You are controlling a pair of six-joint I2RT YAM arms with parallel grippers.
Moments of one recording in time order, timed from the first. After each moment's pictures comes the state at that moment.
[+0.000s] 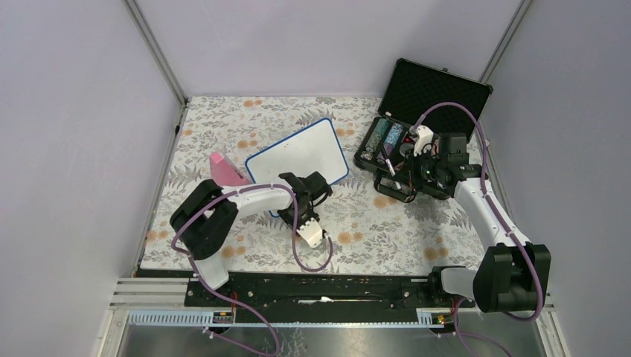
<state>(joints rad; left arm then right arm) -0.83 1.74 1.07 -0.84 -0.05 1.59 0.04 1.25 0.90 -0.48 -0.60 -0.14</state>
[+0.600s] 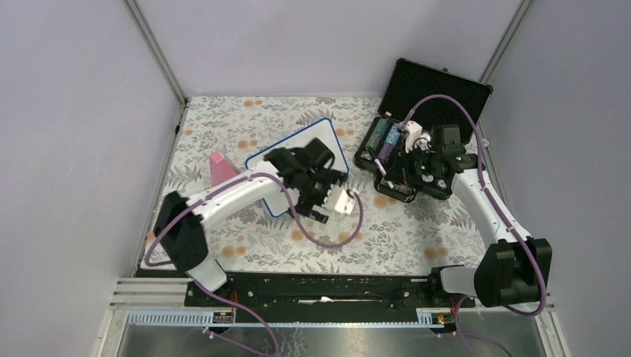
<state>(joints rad) -0.86 1.65 1.35 -0.92 0.25 1.24 0.10 1.28 0.99 -0.58 -0.66 -0.19</state>
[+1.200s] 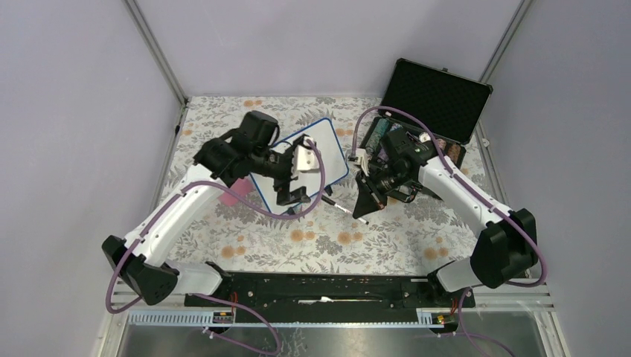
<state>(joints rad) -0.61 1.30 1.46 -0.93 0.69 0.79 0.45 1.44 1.19 -1.01 -0.94 -0.41</state>
